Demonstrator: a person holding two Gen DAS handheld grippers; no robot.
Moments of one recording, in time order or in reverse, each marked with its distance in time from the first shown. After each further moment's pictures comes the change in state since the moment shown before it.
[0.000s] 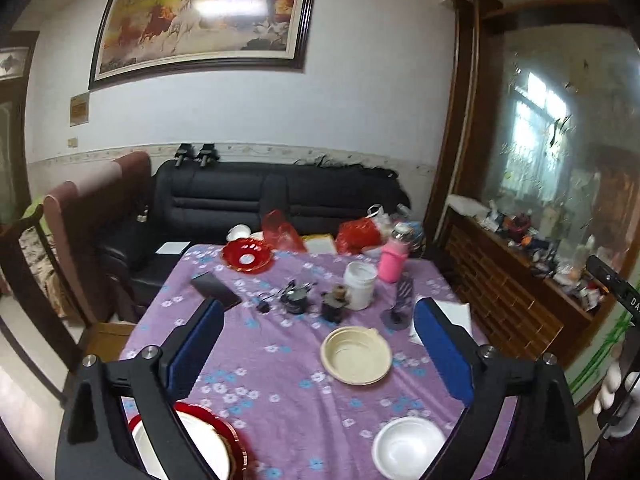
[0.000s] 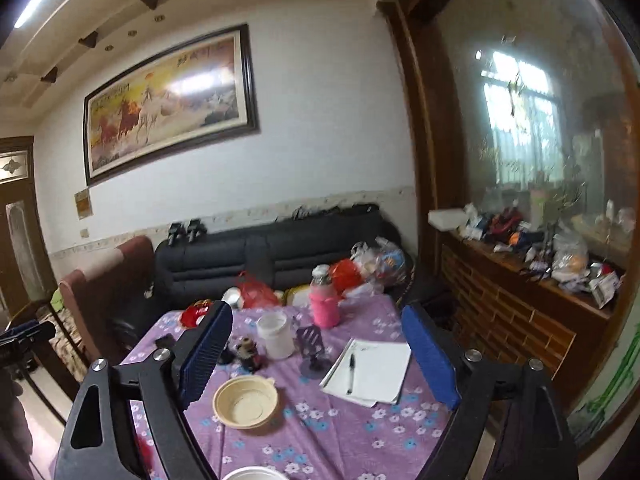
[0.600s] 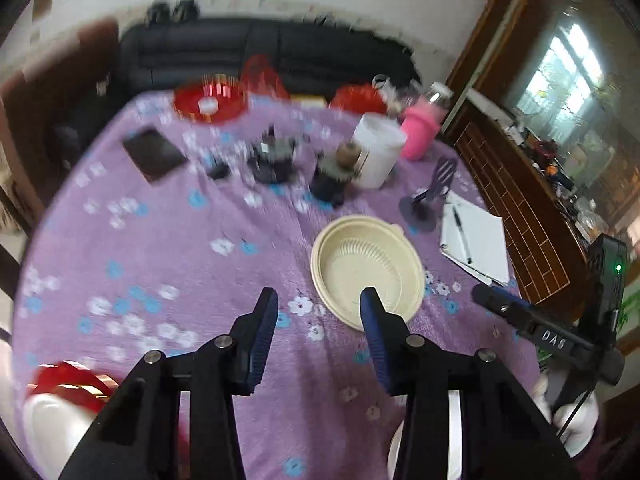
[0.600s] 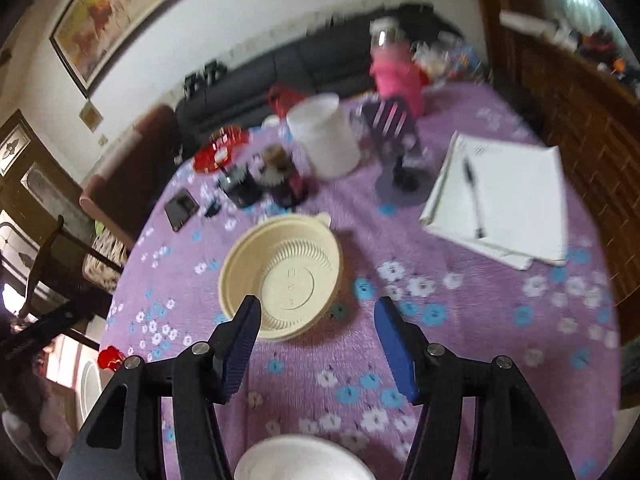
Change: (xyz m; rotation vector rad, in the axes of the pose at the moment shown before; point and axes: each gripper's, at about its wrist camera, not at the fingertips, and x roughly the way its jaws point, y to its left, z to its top) left arm 0.246 0.012 -0.084 -0.144 0.502 -0.099; right arm 0.281 0.028 -0.163 0.142 0.677 0.222
